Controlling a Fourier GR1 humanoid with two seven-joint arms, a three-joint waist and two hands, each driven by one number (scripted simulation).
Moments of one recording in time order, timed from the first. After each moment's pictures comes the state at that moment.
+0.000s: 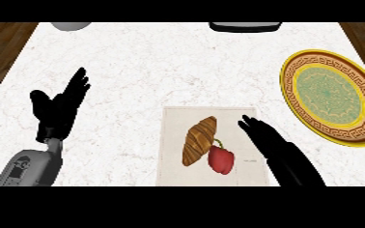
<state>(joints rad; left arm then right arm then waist) -0.19 0.39 -0.13 -1.33 0.25 0.17 0.10 0.03 -0.54 0.58 -1.93 0.59 -0.05 0.33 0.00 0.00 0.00</state>
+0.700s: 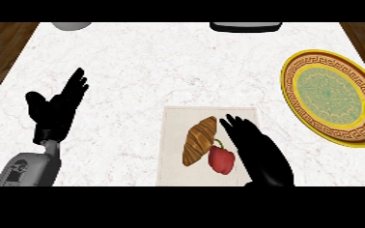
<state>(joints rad) -0.17 0.35 -0.08 -1.38 0.21 0.13 0.13 -0.09 -0.37 0.64 -1.82 0.78 0.22 0.58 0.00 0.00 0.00</state>
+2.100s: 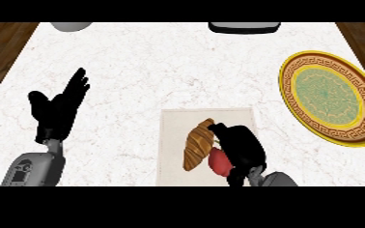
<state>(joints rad) -0.17 0.26 0.03 -1.38 0.10 0.05 0.15 -0.16 -0.18 0.57 -1.55 0.98 0.35 0.40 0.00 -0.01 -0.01</state>
